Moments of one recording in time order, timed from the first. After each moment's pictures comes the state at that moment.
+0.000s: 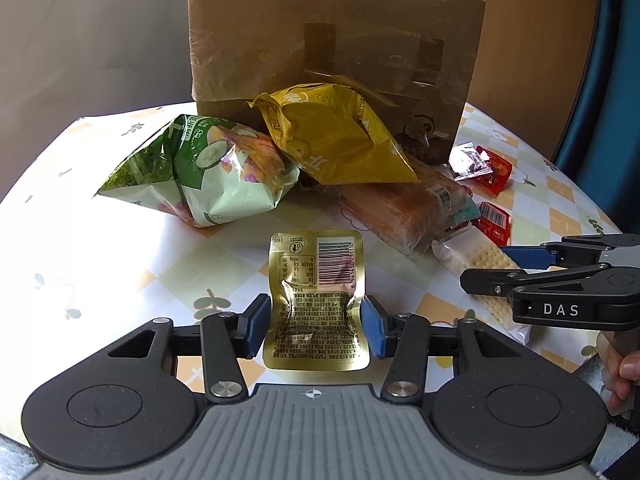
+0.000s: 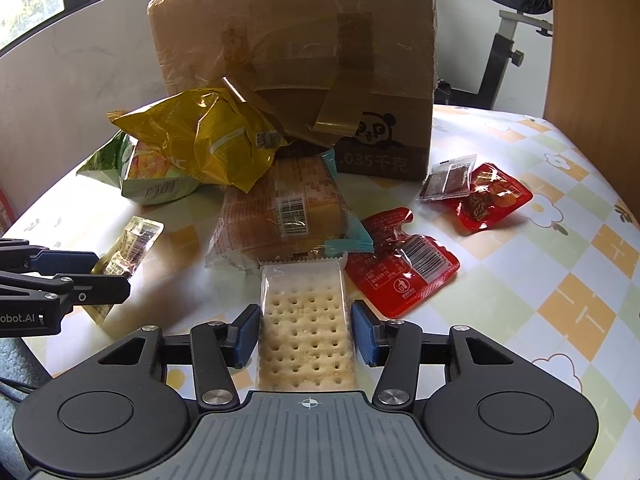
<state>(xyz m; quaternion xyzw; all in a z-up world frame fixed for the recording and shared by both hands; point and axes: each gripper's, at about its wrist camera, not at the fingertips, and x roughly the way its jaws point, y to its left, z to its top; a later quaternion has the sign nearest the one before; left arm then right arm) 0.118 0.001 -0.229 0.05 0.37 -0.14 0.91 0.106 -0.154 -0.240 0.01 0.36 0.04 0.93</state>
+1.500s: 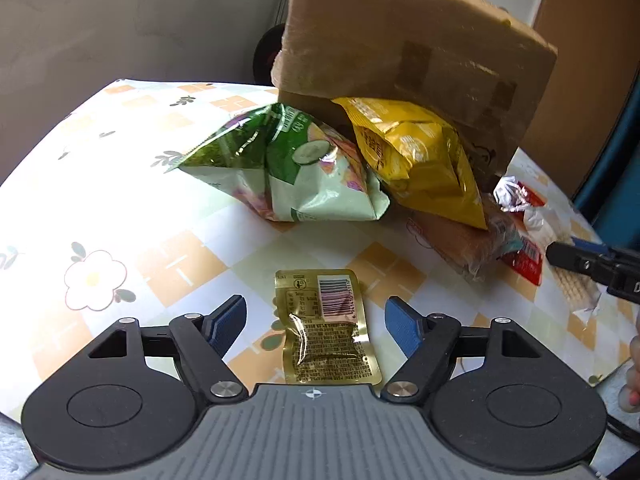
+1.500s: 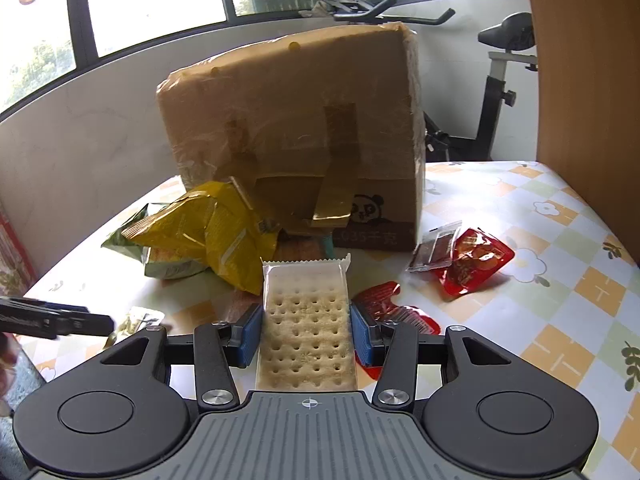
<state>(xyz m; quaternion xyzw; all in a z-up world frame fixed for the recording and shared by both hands) 0.141 0.054 -0.221 -0.01 0.40 -0.12 0.91 0.091 -0.164 -0.203 0.04 0.28 0.05 0.96</state>
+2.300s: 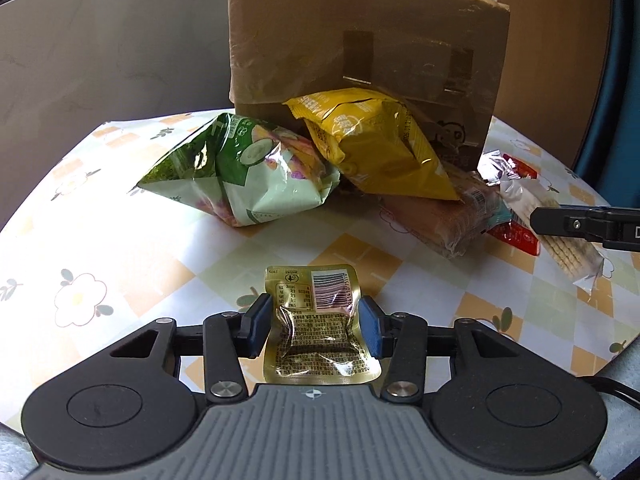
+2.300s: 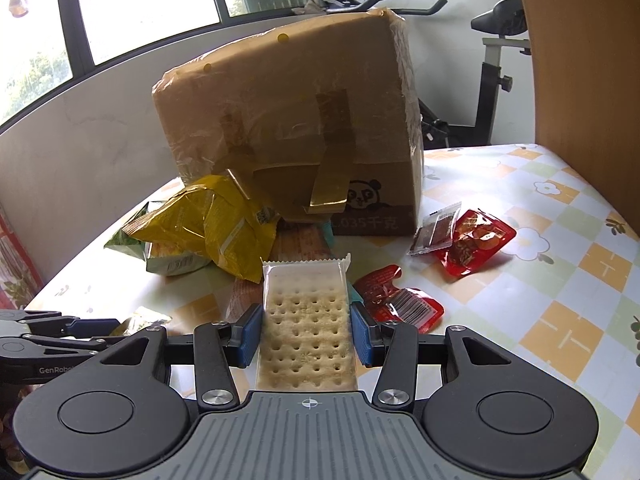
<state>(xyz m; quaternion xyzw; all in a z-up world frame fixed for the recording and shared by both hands) 0.116 0.014 -0.228 0.05 0.35 -0.12 0.93 0.088 -0.173 -0.207 0.07 0.28 0.05 0.96</state>
